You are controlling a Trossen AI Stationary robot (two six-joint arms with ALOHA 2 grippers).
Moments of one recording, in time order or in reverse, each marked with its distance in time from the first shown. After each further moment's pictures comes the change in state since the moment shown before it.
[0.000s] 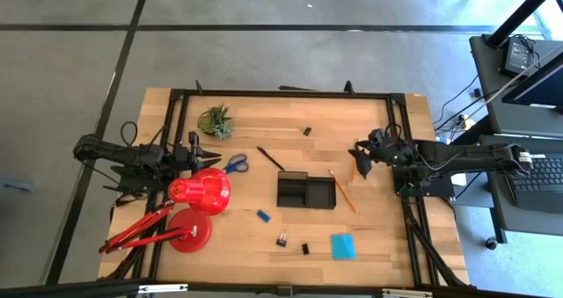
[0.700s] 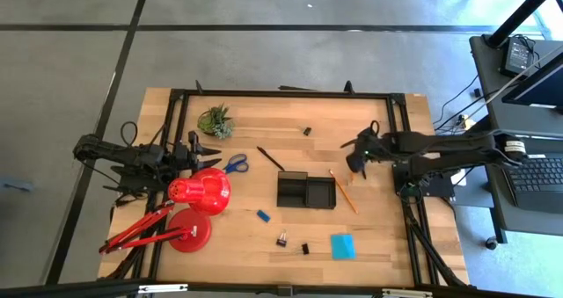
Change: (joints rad) left arm 0.000 0.000 0.000 0.000 -0.032 -0.045; right arm -0.098 0.455 0.217 -0.321 -0.074 0.111
